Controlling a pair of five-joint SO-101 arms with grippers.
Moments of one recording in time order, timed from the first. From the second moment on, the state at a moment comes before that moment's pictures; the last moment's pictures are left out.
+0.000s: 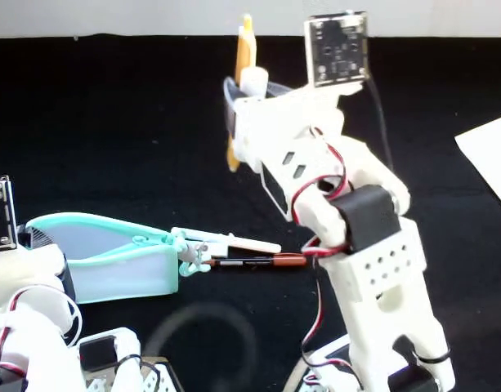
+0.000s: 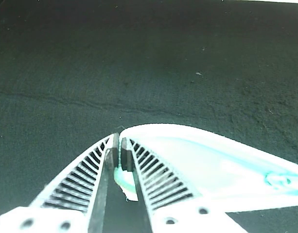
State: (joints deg) left arm -21.1 -65.8 13.1 98.2 -50.3; right arm -33.5 -30.2 -4.8 56.5 -14.2
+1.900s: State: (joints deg) left arm -21.1 -65.8 13.1 98.2 -50.3; right arm -65.0 -3.4 -32.7 65.8 -18.0
